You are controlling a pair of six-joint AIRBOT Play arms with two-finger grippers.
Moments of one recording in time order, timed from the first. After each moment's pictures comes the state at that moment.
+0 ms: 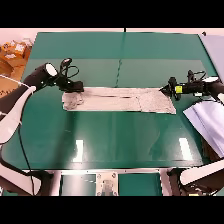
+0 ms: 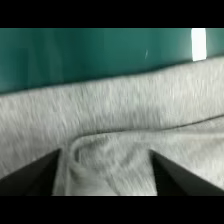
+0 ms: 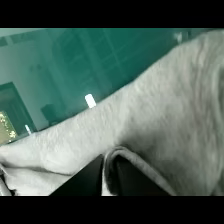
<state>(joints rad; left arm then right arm) -0.13 -1.75 1.43 1.12 -0.90 -1.35 -0.35 -1.76 1.30 -0.68 1.08 1.43</state>
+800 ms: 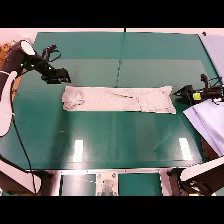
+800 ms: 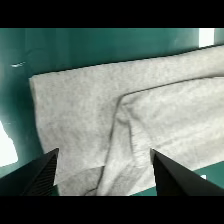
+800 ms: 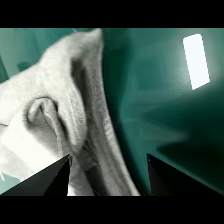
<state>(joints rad) 0.02 -1.78 1.75 1.17 -1.35 -1.38 -0.58 -1.86 1.40 -0.77 1.35 1.13</state>
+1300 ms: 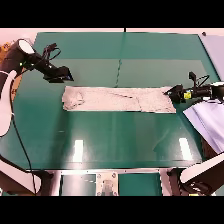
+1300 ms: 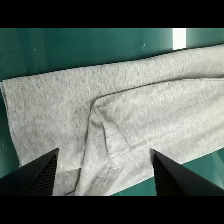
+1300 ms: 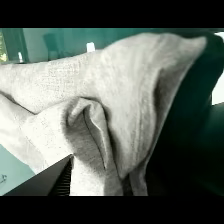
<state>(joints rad) 0.02 -1.78 1.75 1.09 -1.36 -1.38 -0.49 -1.92 1.41 -0.73 1.35 1.02</state>
